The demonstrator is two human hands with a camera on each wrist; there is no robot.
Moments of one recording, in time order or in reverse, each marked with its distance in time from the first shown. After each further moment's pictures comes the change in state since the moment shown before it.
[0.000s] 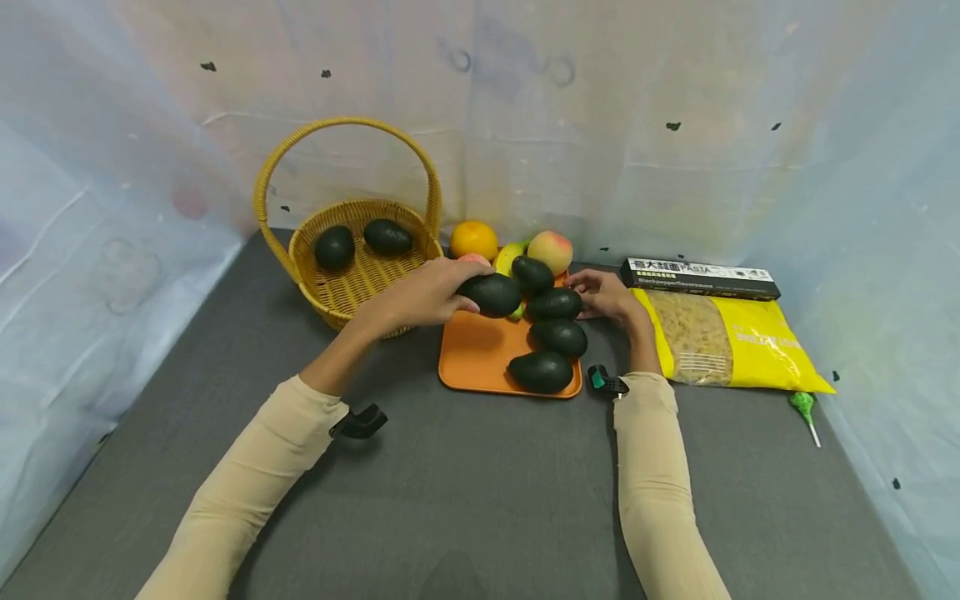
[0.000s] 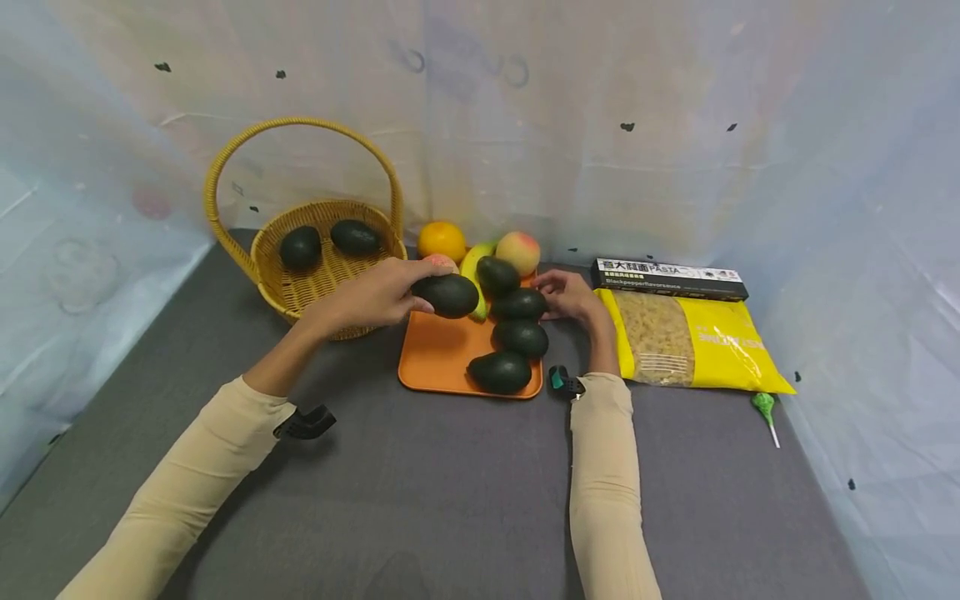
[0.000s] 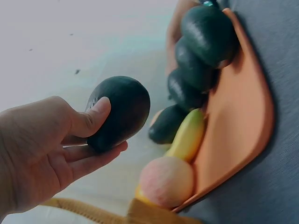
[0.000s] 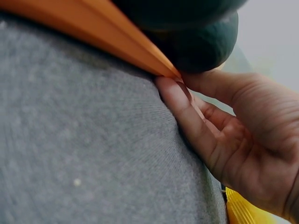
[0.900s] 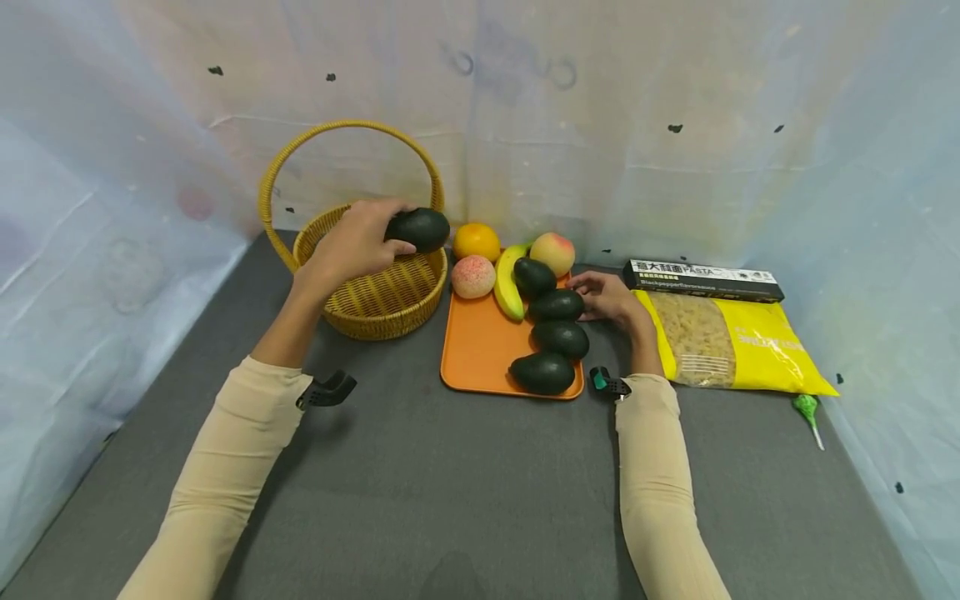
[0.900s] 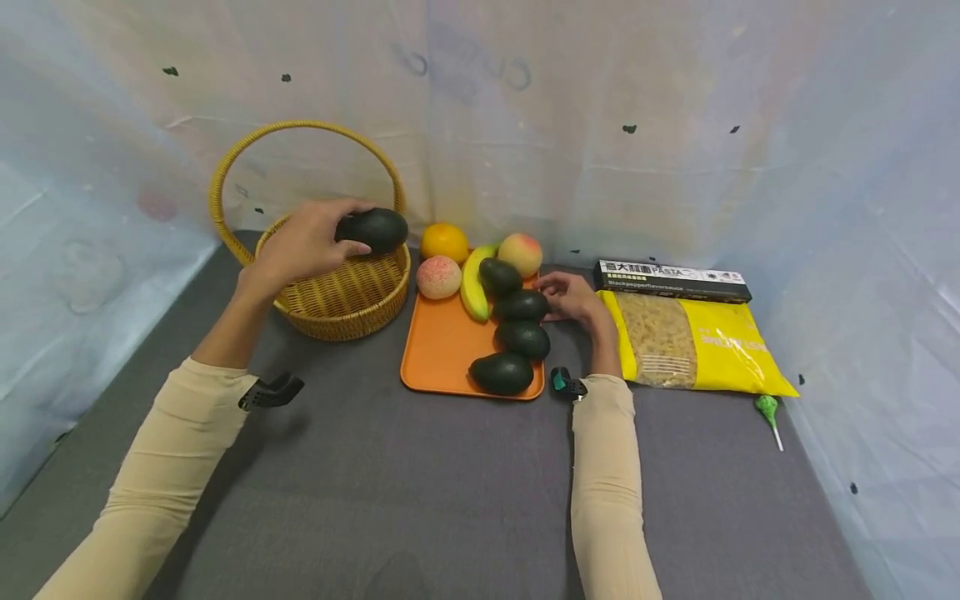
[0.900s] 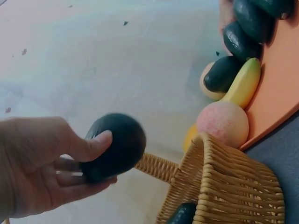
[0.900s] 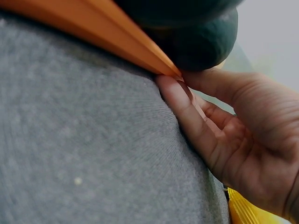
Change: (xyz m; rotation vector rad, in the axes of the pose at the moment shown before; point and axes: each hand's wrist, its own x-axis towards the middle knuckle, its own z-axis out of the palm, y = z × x) left_hand -0.034 -0.037 -0.070 0.023 0.223 -0.352; right_hand 0.013 0.019 -0.001 0.001 0.022 -0.003
